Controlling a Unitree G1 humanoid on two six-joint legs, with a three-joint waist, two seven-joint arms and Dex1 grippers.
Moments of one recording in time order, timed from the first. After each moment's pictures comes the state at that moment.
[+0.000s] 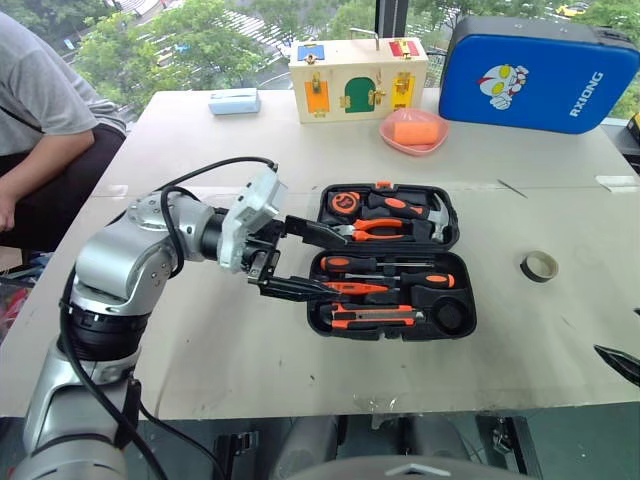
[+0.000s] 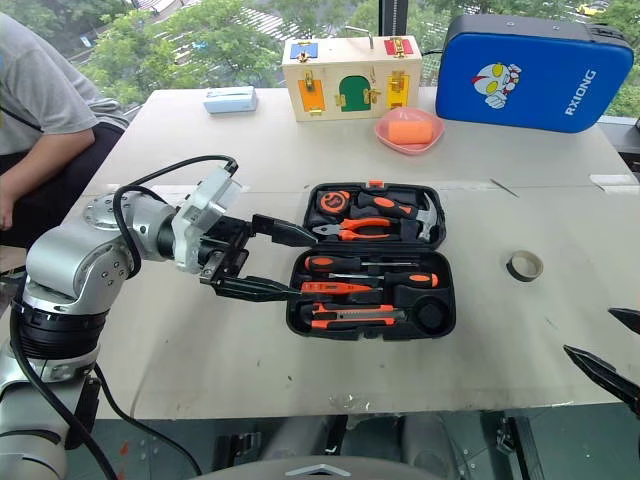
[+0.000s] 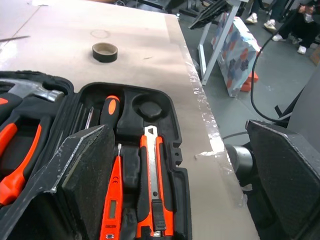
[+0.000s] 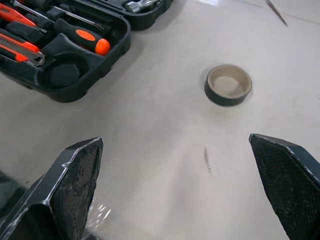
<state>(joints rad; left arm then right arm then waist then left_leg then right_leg) -0.59 0.81 -0.06 -0.27 -0.65 0.73 -1.40 0.56 -0.83 -0.86 -0.48 0.65 0.55 1.04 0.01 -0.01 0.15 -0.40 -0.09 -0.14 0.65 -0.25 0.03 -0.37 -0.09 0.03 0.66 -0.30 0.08</state>
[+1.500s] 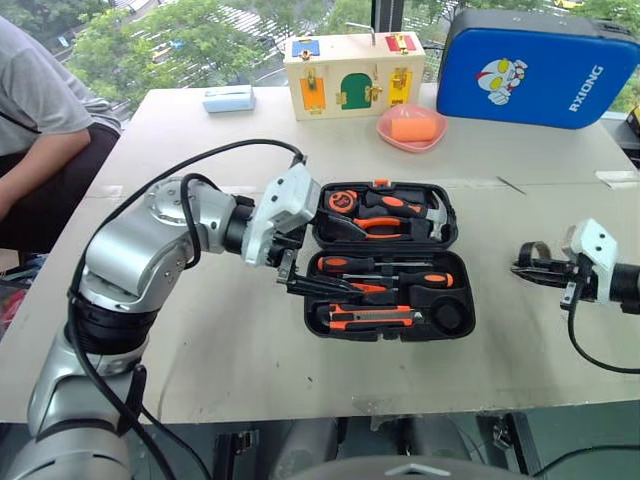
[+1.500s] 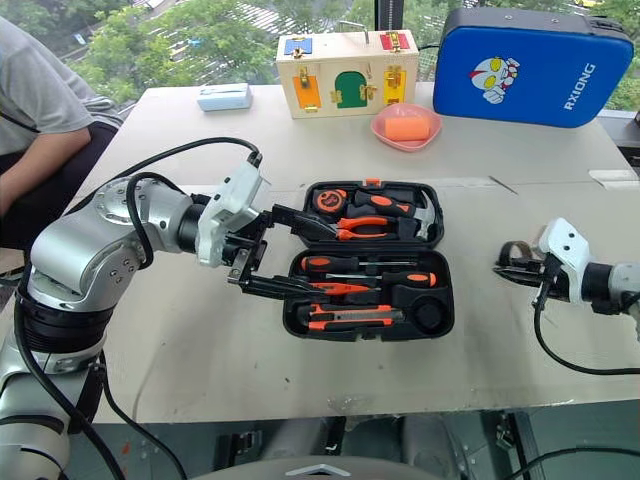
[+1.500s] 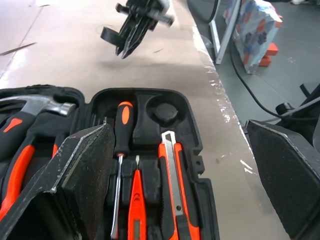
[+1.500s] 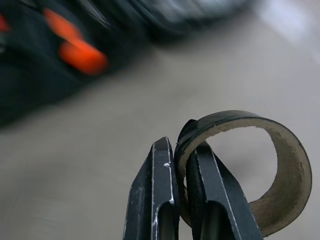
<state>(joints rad) -0.68 0.82 -0.13 -0.38 -0.64 0.78 -1.28 -0.14 -1.00 -0.16 -0.11 0.43 0.32 1.26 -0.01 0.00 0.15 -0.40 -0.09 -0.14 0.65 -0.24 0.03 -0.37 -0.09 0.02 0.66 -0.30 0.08</state>
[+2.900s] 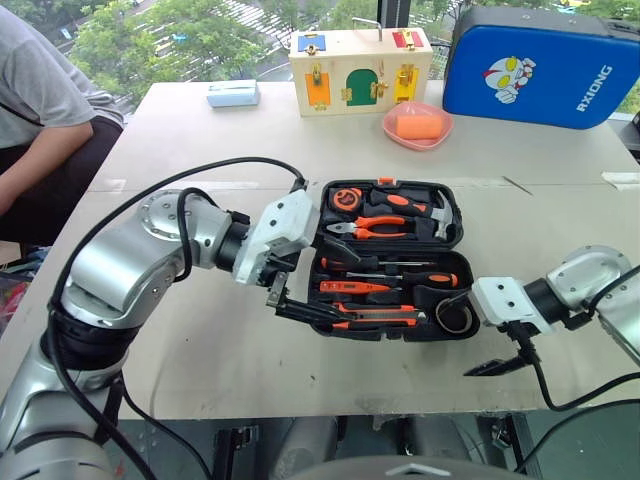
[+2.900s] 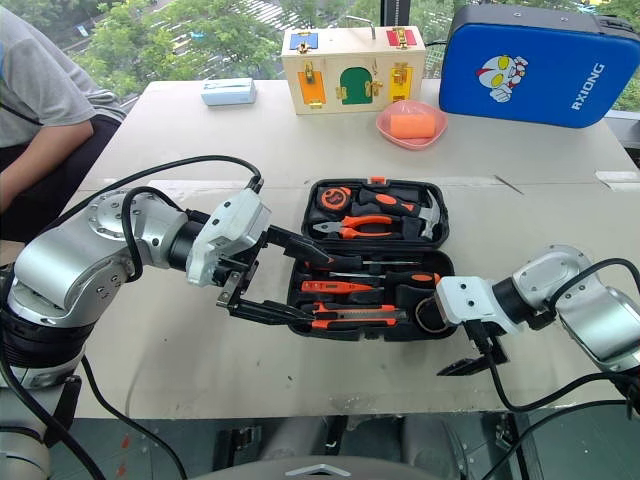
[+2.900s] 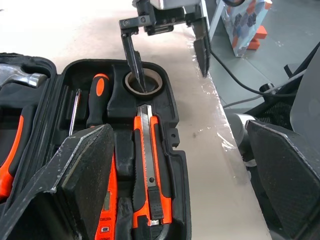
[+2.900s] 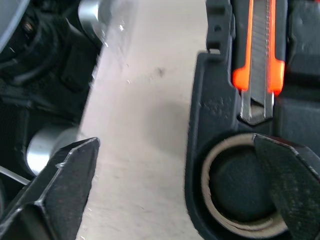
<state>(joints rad) -0.62 0.91 -0.16 -0.45 -0.66 0.77 -1.28 -0.33 -1.03 0.25 -0.39 0.34 0.42 1.45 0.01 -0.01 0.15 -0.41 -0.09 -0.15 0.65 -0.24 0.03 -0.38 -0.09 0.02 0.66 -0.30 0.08</state>
